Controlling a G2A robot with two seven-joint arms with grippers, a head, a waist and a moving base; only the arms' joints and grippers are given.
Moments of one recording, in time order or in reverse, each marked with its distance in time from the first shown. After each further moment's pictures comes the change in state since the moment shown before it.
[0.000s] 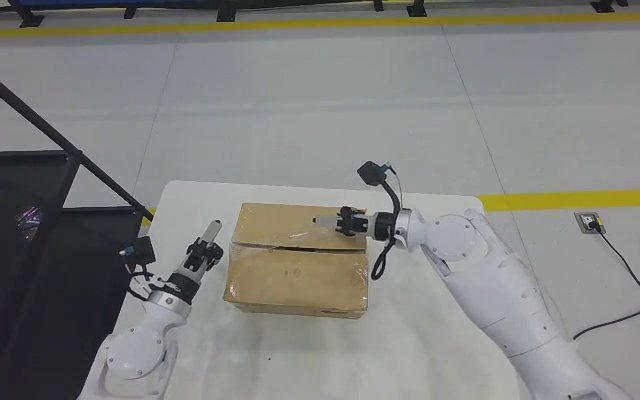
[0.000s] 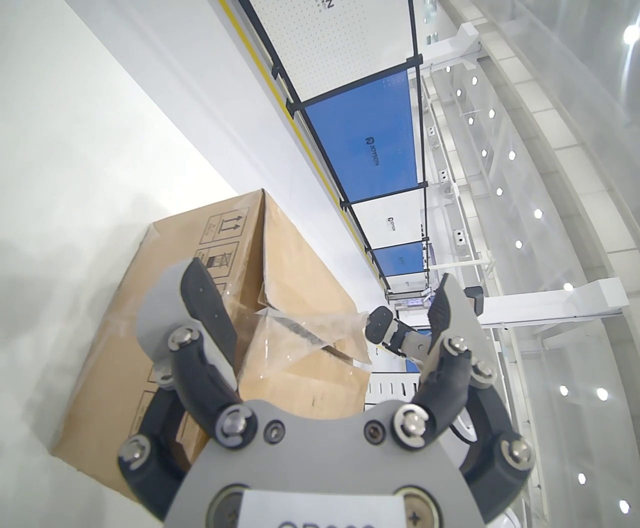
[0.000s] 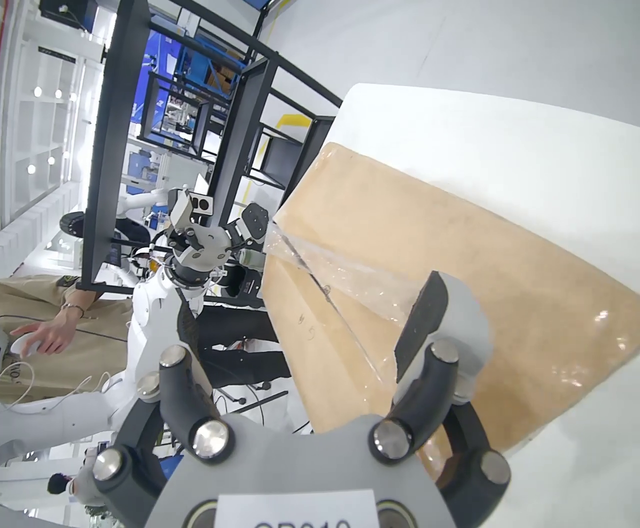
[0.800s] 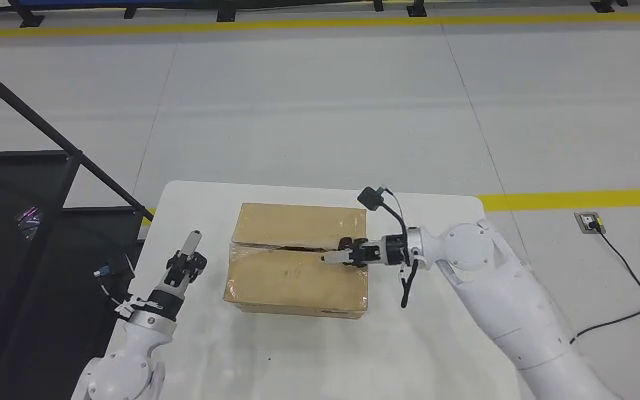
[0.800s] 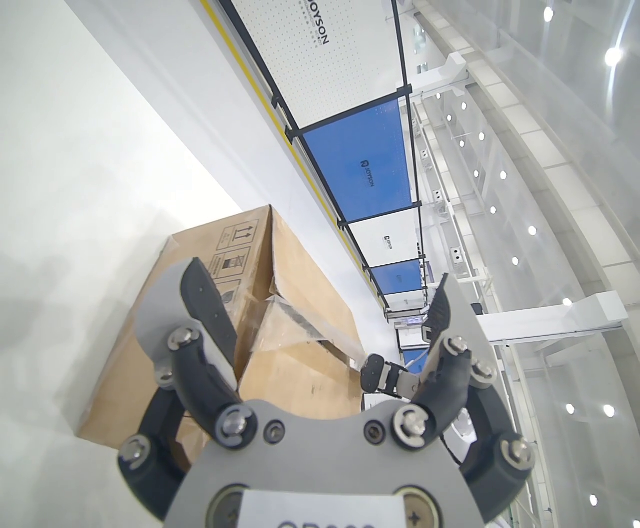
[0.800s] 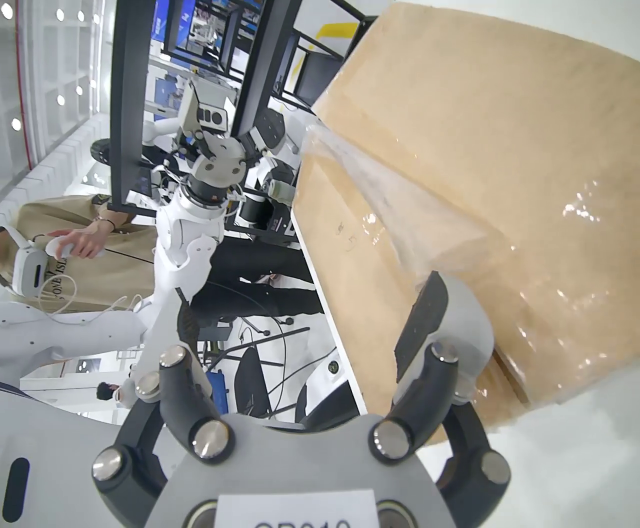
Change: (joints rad) left arm 0.147 0.005 -0.084 -0.114 -0.017 -0.037 0.072; right arm -0.070 0.036 0.054 -0.062 0.166 -0.080 0.282
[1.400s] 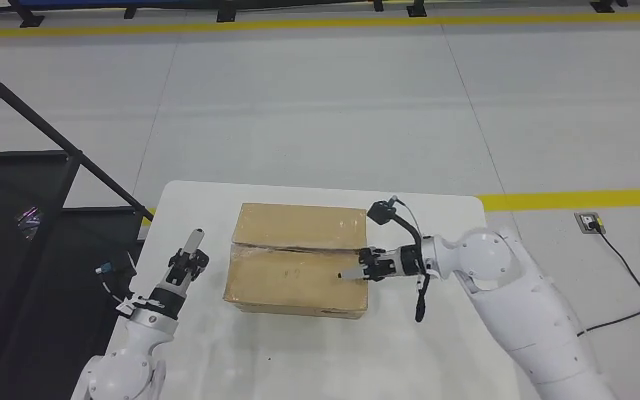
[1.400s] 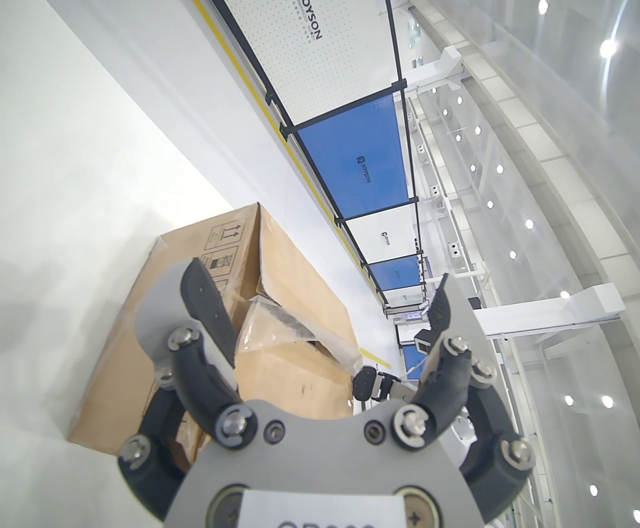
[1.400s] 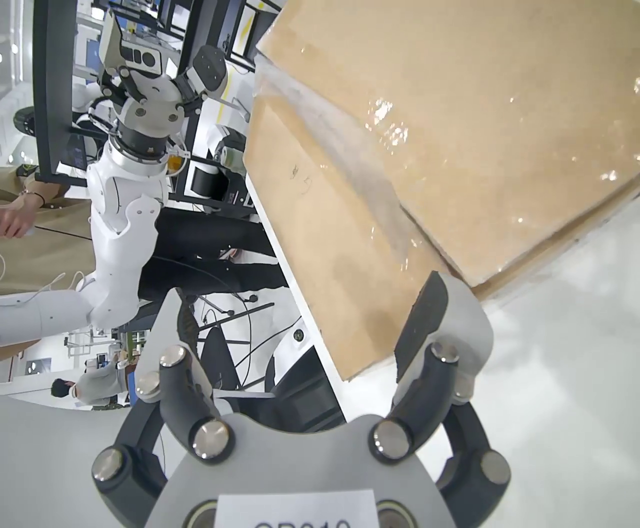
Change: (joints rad) left arm -0.010 0.002 0.006 -0.006 0.005 0.001 -0.008; right arm -0.082 0.043 0.087 -0.108 -0.188 0.028 0.099
